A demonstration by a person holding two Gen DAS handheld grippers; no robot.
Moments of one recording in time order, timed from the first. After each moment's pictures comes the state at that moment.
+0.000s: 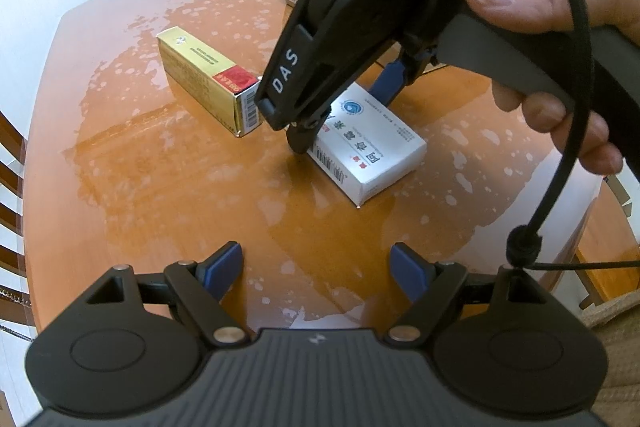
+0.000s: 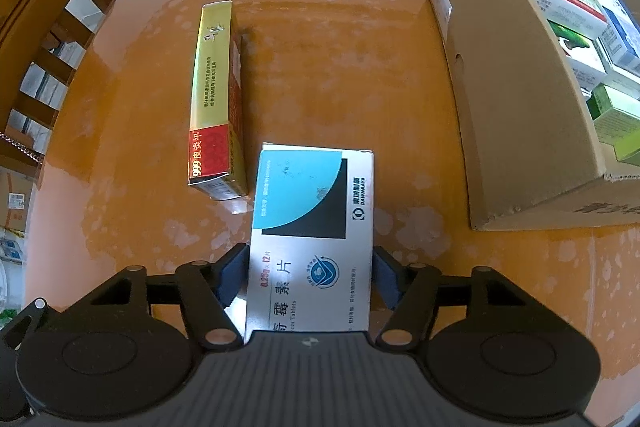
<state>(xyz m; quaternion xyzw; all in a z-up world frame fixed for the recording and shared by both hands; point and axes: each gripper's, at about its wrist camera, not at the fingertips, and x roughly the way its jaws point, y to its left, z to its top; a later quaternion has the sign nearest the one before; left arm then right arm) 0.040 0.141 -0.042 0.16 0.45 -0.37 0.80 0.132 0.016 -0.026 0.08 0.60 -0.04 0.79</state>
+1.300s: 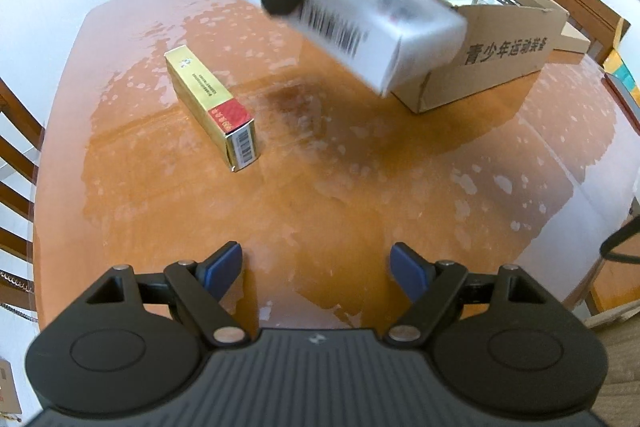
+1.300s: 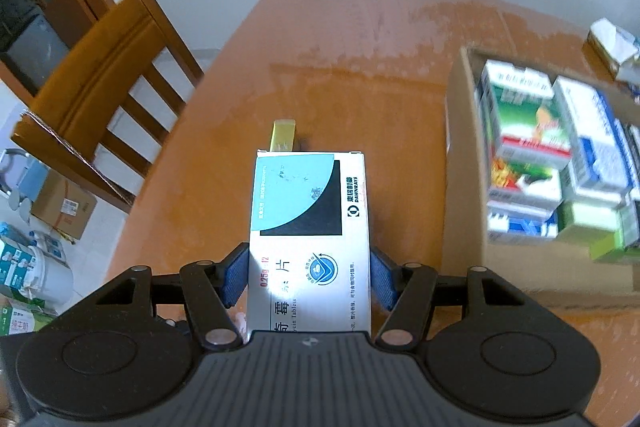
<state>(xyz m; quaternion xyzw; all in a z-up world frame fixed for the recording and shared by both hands) 0.043 0.102 -0.027 0.15 0.46 -0.30 0.82 0.122 -0.016 0.071 0.06 0.51 0.06 0.85</state>
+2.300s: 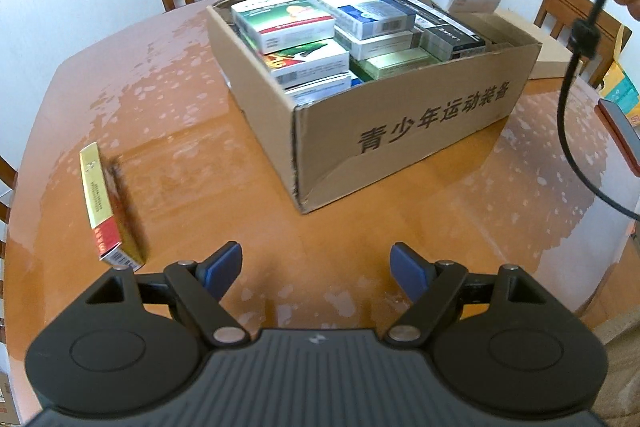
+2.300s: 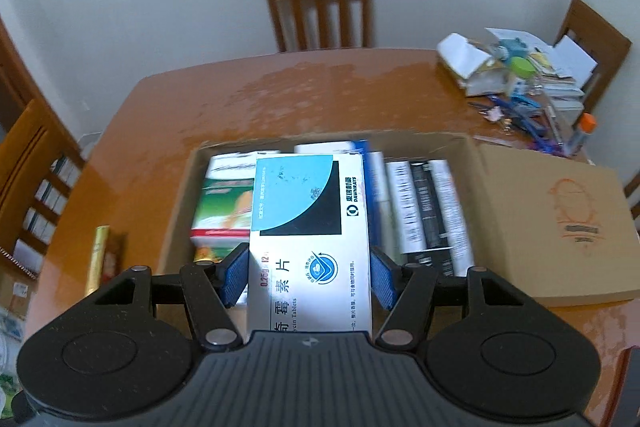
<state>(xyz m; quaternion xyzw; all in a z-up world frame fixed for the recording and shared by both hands) 0.029 -0.019 0.006 0.16 0.44 -0.29 0.83 0.096 -0.238 0.109 0.10 0.45 -0.06 0.89</state>
